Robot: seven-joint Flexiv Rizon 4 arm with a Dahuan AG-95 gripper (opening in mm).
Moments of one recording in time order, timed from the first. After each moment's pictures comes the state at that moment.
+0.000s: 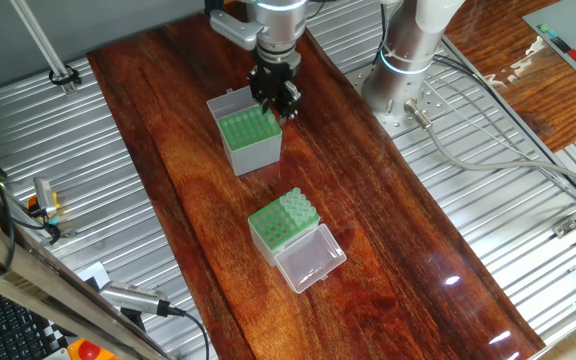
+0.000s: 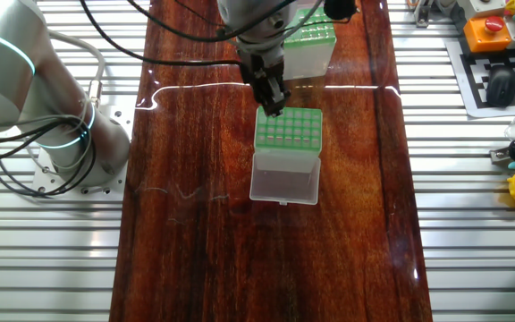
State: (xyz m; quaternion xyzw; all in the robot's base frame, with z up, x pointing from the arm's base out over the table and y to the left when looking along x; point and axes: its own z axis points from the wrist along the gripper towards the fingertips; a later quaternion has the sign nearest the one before) arm 0.371 0.022 0.180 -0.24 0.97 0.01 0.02
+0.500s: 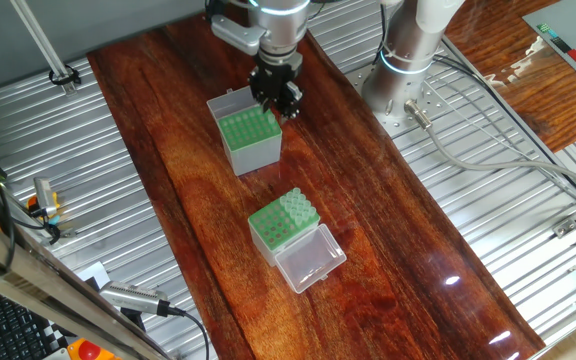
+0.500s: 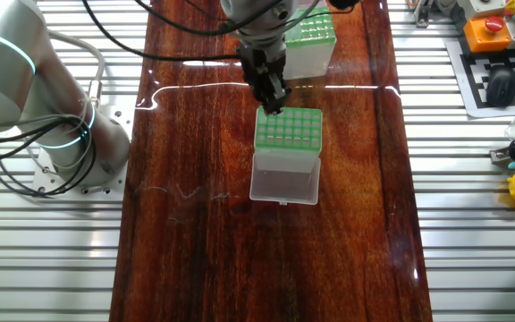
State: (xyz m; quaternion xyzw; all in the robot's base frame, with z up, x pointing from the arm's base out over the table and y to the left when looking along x) arm 0.371 0.016 0.164 -0.26 0.97 -0.01 0.01
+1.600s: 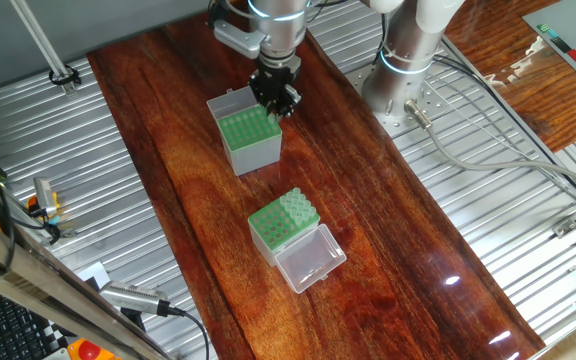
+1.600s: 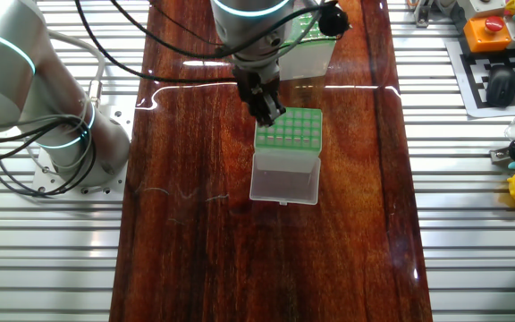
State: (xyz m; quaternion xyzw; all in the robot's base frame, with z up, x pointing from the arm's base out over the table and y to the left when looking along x) arm 0.362 0.005 0.148 -0.25 0.97 -0.01 0.02
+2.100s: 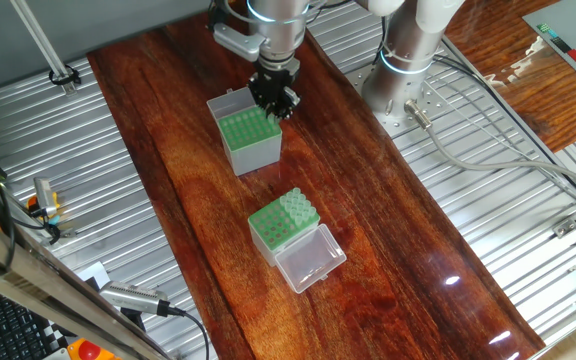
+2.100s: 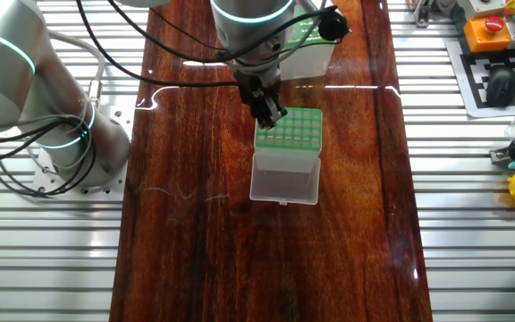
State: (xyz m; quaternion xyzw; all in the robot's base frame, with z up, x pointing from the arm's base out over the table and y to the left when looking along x) arm 0.364 0.005 0.147 -0.25 0.97 -0.01 0.02
